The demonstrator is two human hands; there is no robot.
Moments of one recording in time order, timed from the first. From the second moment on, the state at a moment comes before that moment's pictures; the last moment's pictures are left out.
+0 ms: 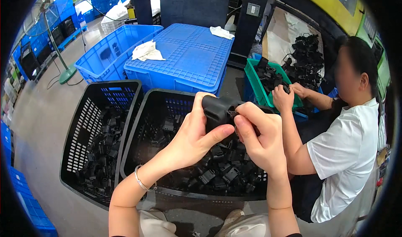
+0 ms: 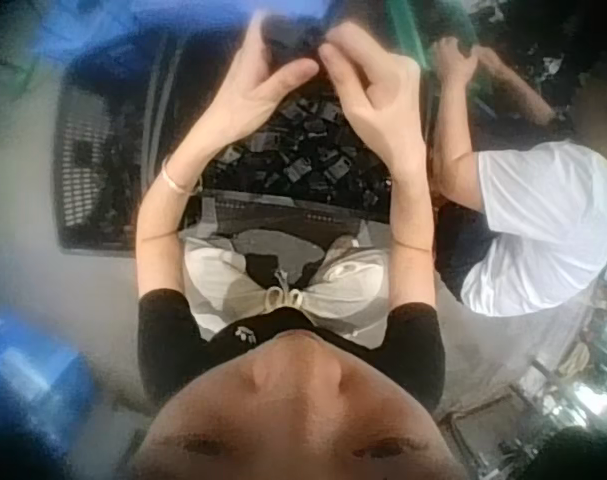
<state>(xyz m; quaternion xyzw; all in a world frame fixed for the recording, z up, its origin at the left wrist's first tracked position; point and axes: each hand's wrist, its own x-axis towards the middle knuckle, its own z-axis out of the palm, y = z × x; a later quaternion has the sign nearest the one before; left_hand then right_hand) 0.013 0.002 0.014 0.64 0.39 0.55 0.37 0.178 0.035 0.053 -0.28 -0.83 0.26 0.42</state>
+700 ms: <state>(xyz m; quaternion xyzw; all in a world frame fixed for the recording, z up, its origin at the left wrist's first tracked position) 0.008 0.008 0.019 0.79 0.38 0.46 0.15 0.191 0.045 0.057 -0.23 -0.85 0.35 0.32</state>
